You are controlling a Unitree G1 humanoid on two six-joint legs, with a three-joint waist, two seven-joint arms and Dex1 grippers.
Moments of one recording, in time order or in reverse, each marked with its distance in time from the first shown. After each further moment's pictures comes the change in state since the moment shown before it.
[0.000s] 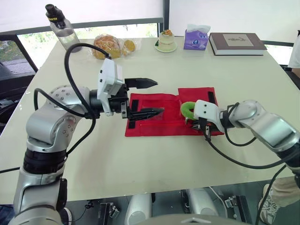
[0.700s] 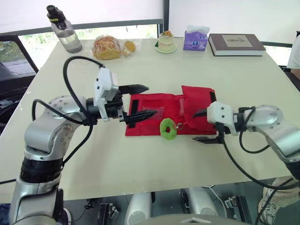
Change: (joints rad) left arm 0.145 0.027 0.047 0.022 0.047 0.005 0.086; right arm 0.237 0.030 -0.350 -0.018 0.100 -0.224 0.118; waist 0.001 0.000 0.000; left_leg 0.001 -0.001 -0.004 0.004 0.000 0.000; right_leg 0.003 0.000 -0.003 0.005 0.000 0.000
